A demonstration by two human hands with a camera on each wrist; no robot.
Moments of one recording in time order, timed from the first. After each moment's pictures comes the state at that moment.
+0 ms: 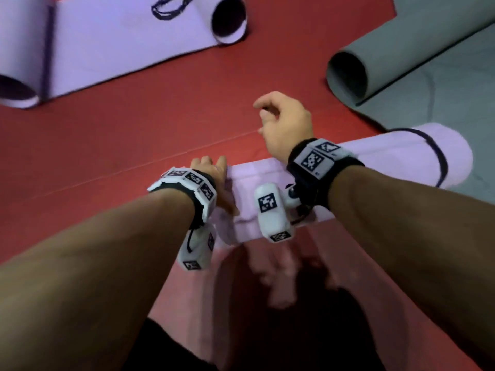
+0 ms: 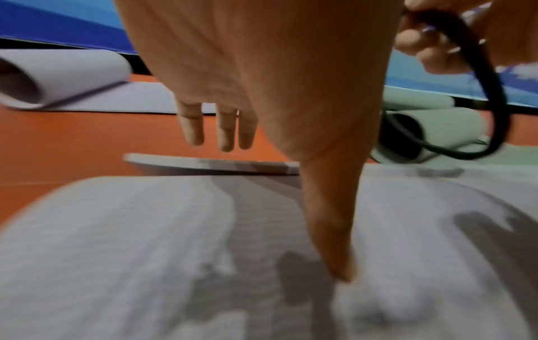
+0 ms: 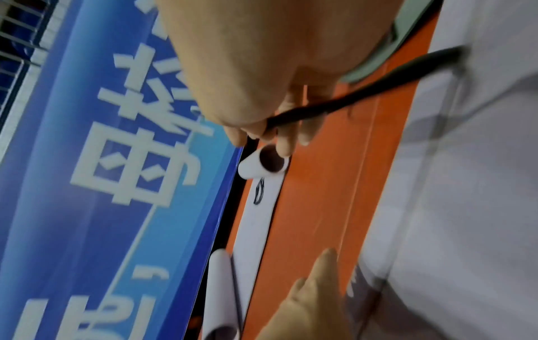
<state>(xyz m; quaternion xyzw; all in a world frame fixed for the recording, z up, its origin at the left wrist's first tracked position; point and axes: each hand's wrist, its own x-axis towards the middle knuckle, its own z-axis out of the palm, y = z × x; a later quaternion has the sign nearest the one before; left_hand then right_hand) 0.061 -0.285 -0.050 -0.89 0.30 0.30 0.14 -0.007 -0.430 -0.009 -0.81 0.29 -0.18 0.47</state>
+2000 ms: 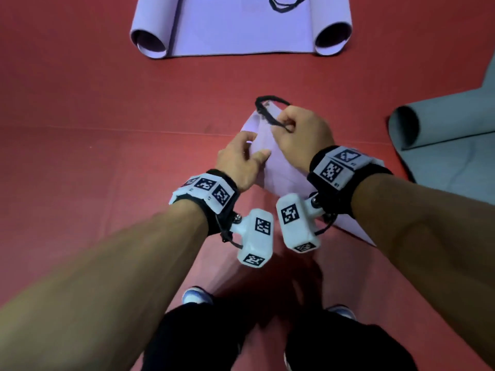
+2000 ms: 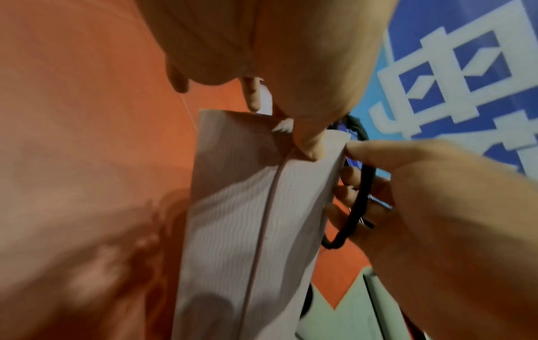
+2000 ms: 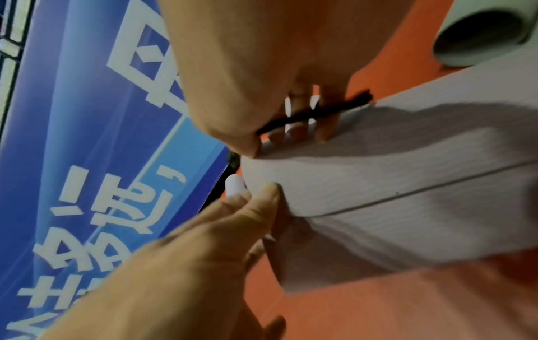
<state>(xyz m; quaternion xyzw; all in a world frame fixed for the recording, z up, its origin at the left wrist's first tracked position) 0.013 -0.190 0.173 -0.87 -0.01 0.21 -0.45 0.006 -0.331 0.203 -0.91 0.14 0.03 0.38</state>
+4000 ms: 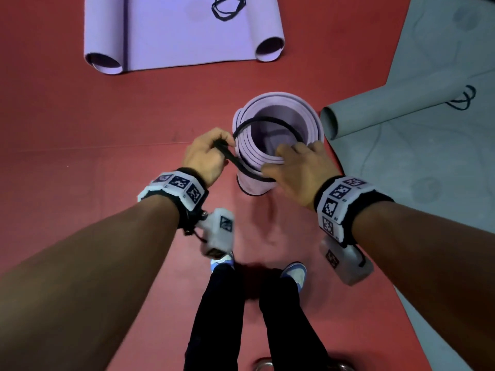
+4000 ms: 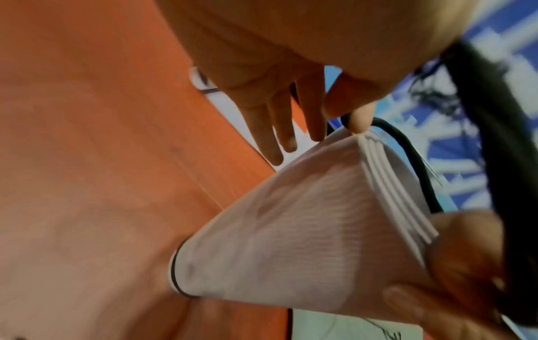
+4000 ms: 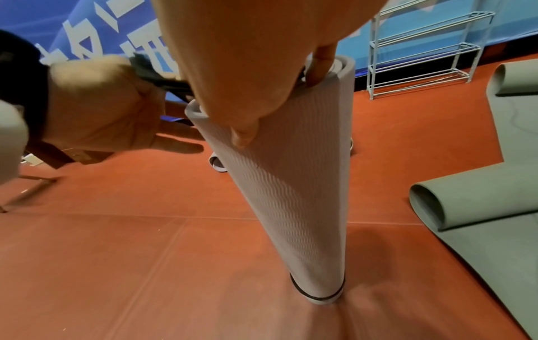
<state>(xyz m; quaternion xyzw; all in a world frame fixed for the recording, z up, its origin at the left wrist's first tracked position) 0.016 -0.251 0.377 -0.75 -0.11 0.31 -0.57 -0.071 -0.412 0.397 -0.98 -0.06 0.18 0.02</state>
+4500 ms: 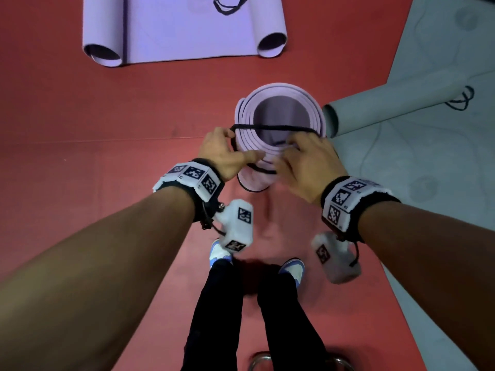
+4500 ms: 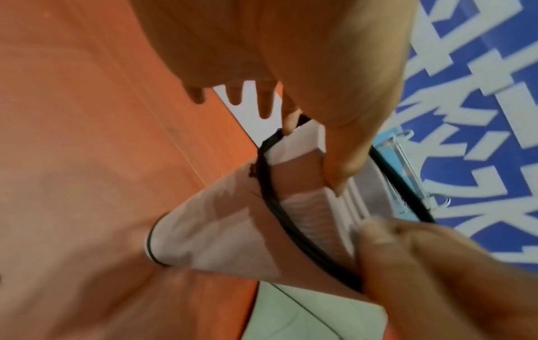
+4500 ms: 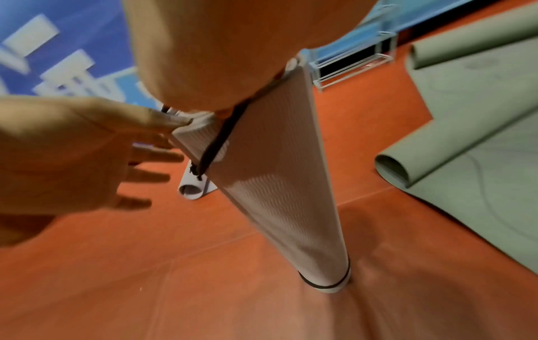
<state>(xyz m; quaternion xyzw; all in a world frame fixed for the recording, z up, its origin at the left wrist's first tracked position) 0.020 -0.256 0.367 -0.87 -0.01 0.32 -0.38 -0.075 -0.412 0.385 -0.99 0.00 0.07 0.12</state>
